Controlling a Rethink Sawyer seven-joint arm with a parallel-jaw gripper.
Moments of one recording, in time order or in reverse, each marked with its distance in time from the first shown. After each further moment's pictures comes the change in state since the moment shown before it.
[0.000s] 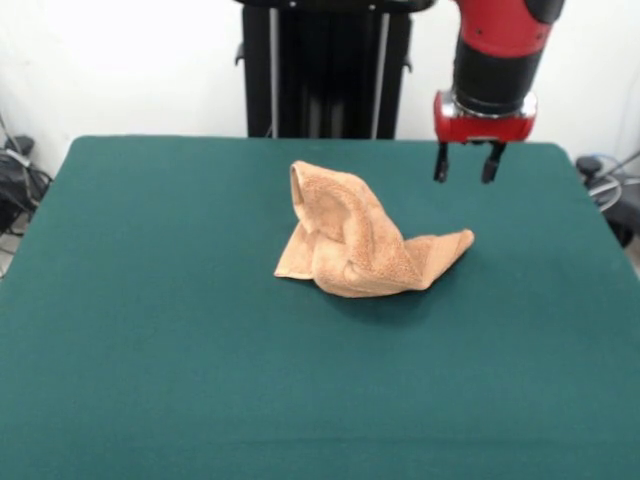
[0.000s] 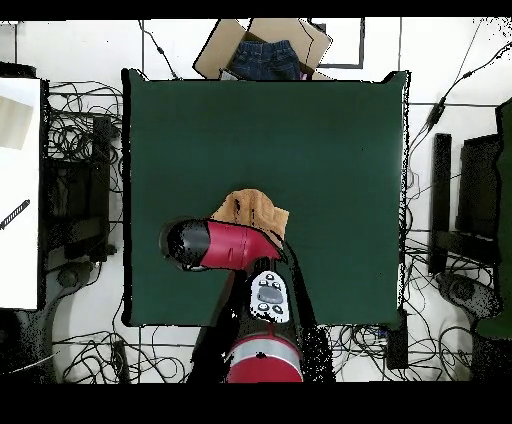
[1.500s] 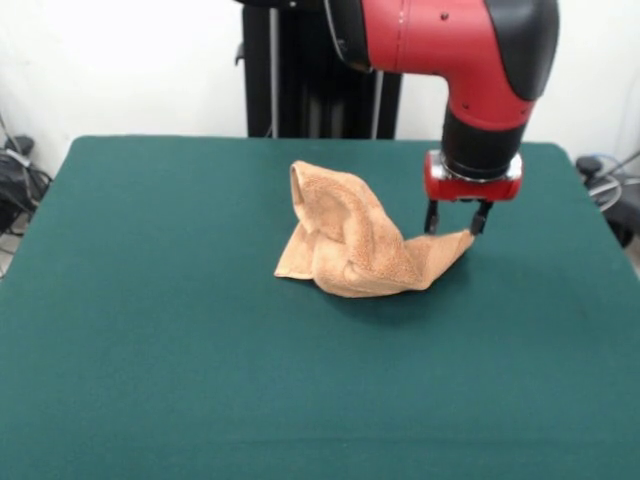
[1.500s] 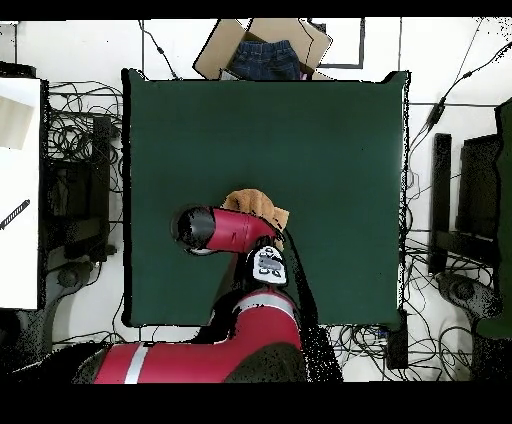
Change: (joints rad) arm -0.004 0.168 0.000 -0.119 0.000 -0.059 0.000
